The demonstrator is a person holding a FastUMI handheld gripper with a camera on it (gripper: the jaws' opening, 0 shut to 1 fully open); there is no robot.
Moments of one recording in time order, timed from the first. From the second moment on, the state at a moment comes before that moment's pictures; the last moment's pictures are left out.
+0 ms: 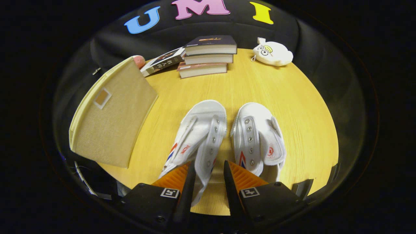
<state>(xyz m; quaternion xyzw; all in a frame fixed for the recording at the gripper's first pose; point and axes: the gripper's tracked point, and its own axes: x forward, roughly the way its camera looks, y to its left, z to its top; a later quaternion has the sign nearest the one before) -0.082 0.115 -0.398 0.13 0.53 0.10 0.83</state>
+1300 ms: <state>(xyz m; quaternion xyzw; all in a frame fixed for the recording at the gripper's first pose) 0.004 0.153 -0.219 0.34 0.44 0.05 0.83</state>
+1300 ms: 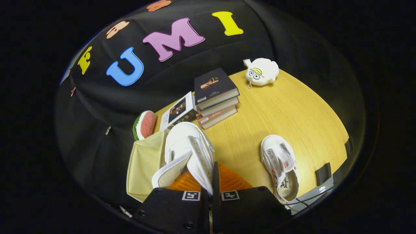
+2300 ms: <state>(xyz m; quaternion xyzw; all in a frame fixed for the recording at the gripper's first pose) 0.014 0.350 -0.202 0.38 0.58 0.01 0.72</state>
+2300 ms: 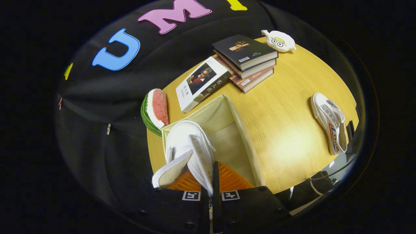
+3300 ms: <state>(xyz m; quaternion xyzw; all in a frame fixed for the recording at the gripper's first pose) 0.032 0.400 -0.225 0.42 0.58 0.02 0.70</state>
